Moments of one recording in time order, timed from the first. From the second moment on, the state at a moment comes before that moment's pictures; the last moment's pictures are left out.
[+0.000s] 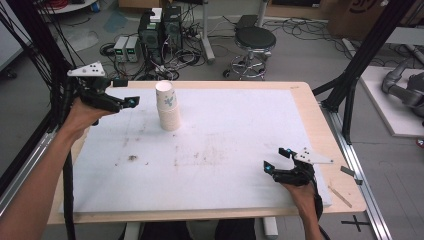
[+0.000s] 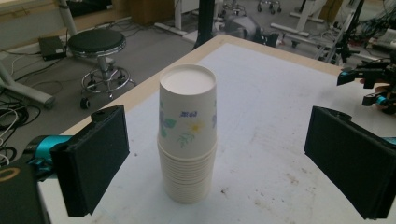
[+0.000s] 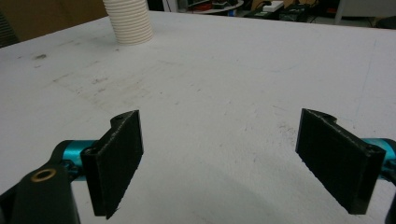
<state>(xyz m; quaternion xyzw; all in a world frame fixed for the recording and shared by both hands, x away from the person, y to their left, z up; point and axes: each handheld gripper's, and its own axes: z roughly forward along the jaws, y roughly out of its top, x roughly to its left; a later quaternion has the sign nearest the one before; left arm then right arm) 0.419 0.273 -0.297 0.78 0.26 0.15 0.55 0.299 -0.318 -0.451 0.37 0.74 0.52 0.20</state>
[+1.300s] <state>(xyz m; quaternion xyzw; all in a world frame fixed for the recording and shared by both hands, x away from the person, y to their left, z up) 0.509 0.180 -0.274 0.88 0.28 0.09 0.37 0.297 -0.317 -0.451 0.36 0.74 0.52 0.21</state>
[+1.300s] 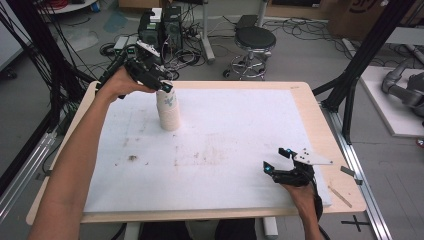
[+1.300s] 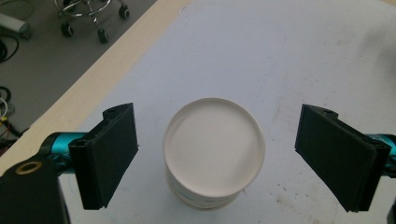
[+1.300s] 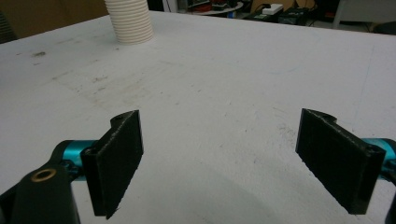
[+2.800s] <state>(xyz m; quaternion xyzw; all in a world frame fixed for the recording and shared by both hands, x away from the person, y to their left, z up) 0.509 0.174 -0.278 0.89 0.28 0.09 0.34 0.298 -0.317 -0.451 0.37 0.74 0.52 0.21</state>
